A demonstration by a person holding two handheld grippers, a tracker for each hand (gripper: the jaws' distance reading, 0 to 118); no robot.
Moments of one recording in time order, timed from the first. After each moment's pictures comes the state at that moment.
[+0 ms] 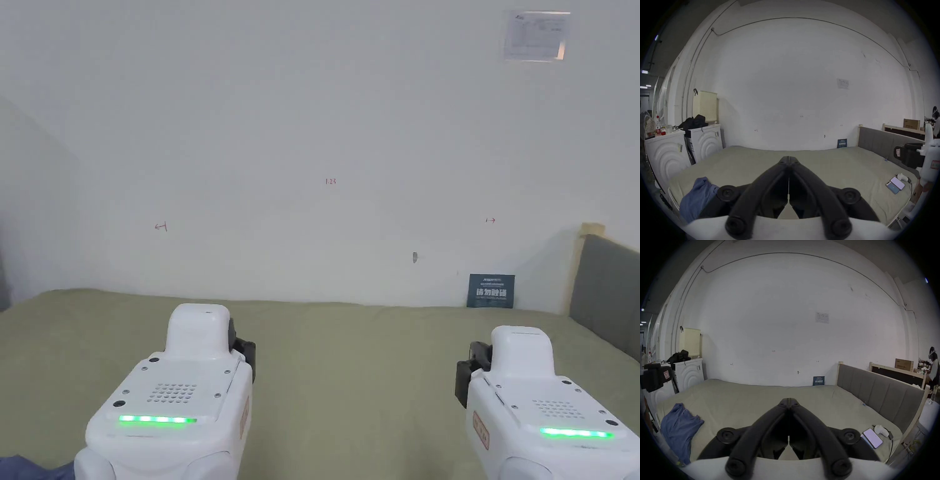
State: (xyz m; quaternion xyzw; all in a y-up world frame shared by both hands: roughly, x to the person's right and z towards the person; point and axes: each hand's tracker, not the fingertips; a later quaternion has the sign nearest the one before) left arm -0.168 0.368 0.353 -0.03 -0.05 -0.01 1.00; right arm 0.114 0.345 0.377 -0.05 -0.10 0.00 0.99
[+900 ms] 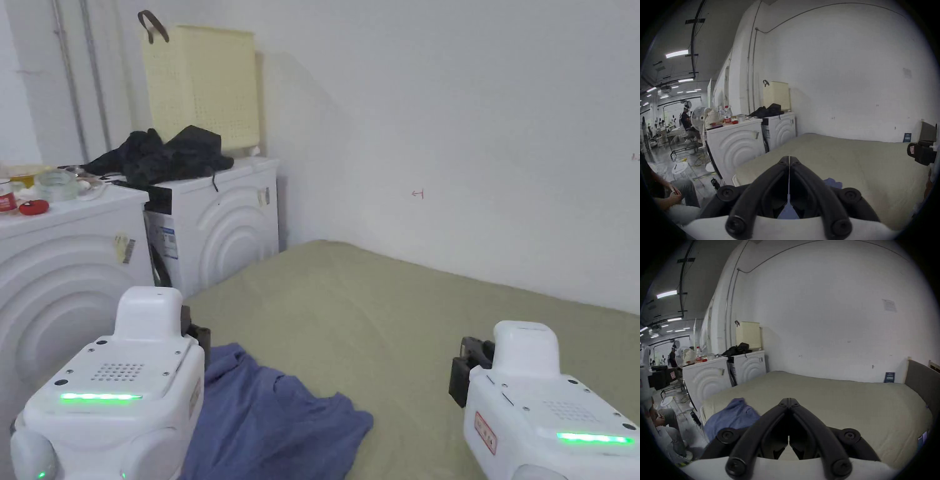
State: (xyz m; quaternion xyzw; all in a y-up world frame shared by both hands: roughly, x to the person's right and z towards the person) left arm -0.432 0.353 0.420 -0.09 0.27 -0.01 0.96; right arm -0.141 0.324 0.294 -0.09 0.22 -0.02 0.97
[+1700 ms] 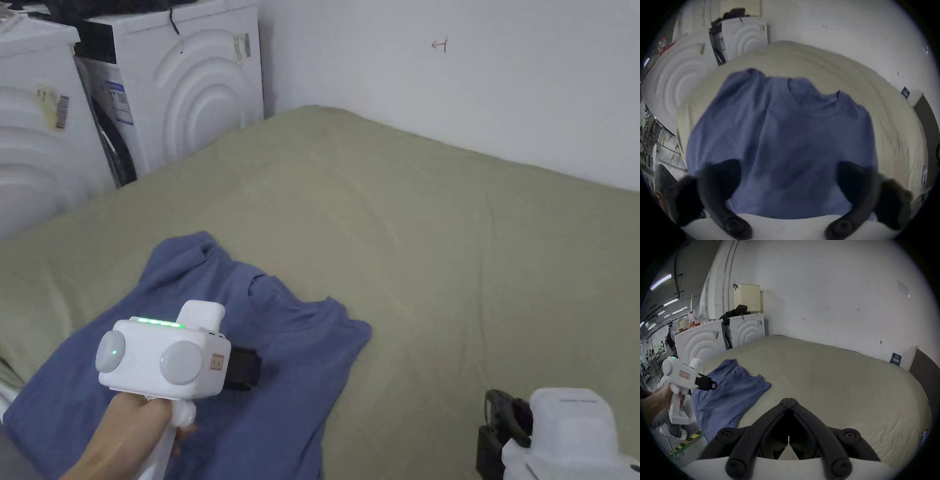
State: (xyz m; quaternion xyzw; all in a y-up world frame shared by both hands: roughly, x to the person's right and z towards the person) left arm -0.530 0.102 0.194 -0.48 0.12 0.07 0.87; right arm -0.145 0.188 0.244 -0.24 0.20 0.06 0.95
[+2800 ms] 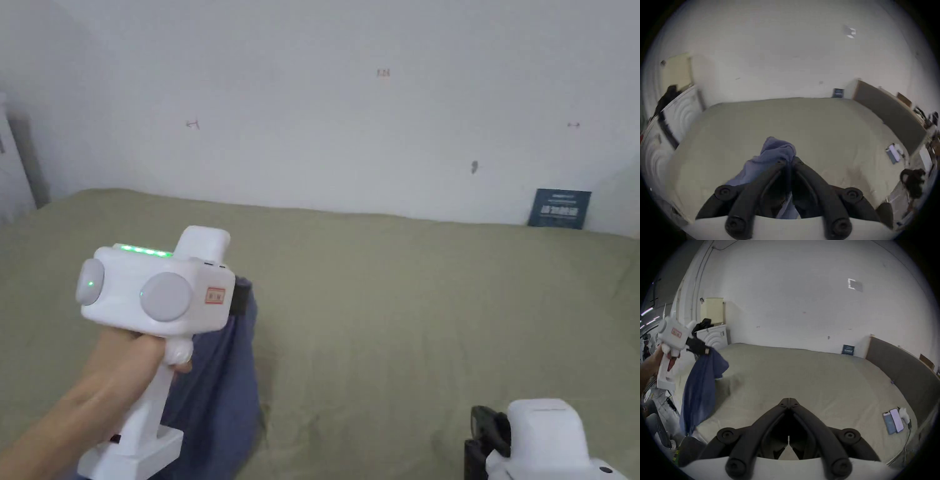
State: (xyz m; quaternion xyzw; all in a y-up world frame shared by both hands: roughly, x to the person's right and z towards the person) left arm -0.186 0.334 0.190 -0.30 -0.15 -0.04 0.94; right arm 0.106 0.251 0.376 -0.20 0.00 0.02 0.98
